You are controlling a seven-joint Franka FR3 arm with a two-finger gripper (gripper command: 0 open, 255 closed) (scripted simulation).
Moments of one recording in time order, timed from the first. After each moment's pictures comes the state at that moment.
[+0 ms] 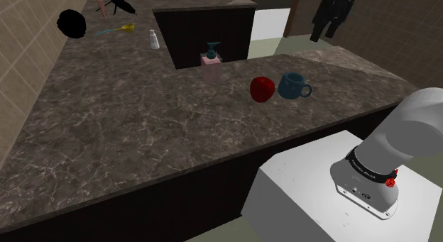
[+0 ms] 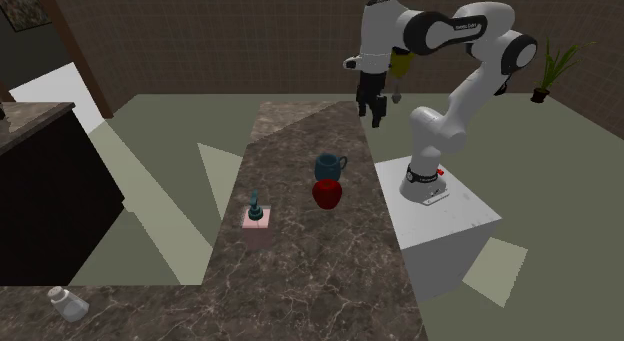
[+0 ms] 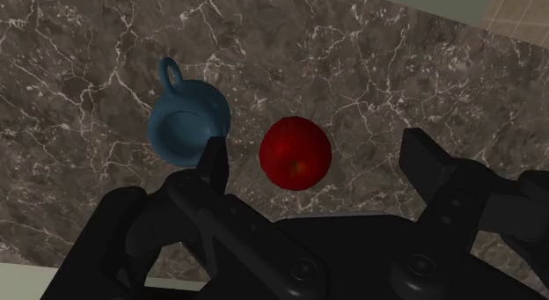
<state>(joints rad) 0.00 -0.75 0.01 -2.33 0.09 1.58 0.02</state>
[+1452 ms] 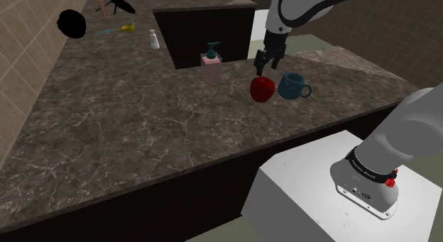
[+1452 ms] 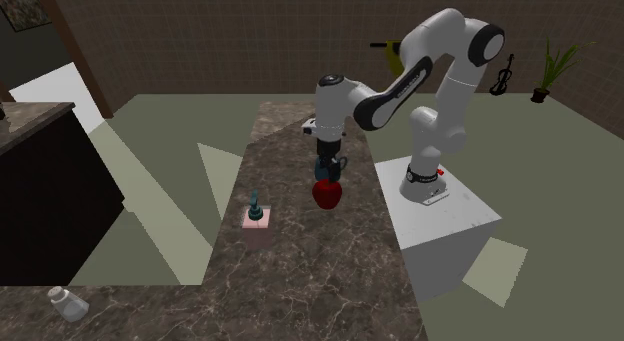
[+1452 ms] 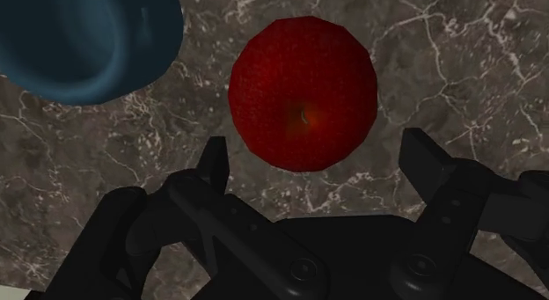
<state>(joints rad) 0.00 -0.23 0.10 -2.36 0.03 2.13 0.08</state>
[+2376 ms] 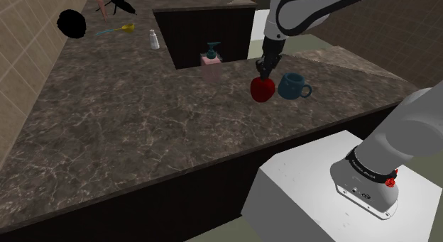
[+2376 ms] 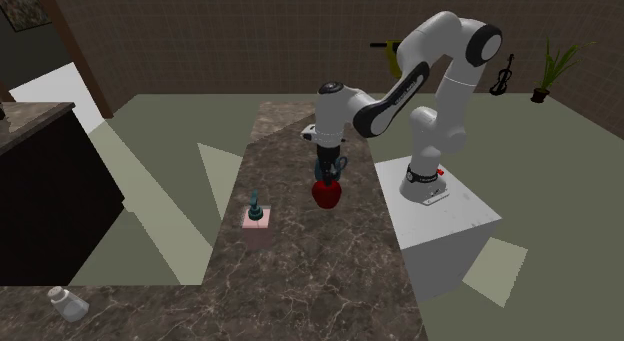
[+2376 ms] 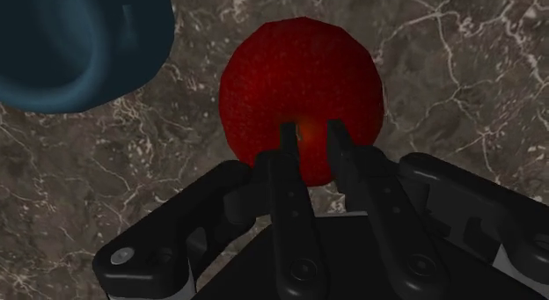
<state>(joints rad) 0.00 -0.21 0.10 -2.40 0.03 2.20 0.08</state>
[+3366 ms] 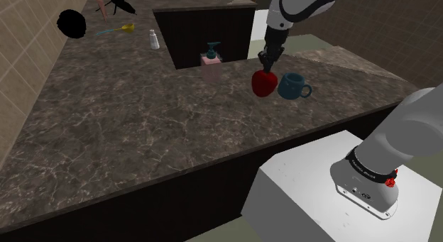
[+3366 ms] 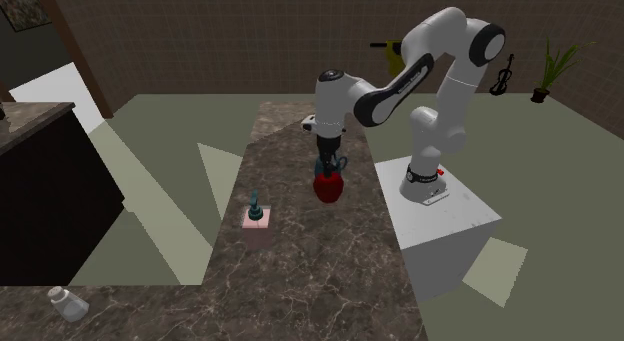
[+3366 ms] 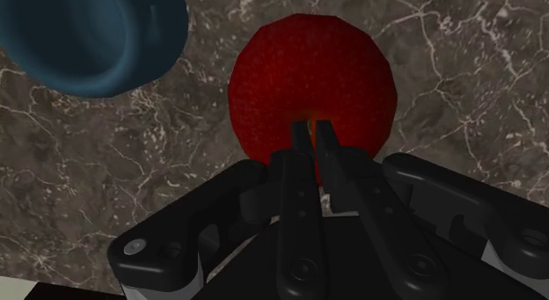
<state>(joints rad) 0.00 -0.24 0.10 -2.34 0.03 2.10 0.08</state>
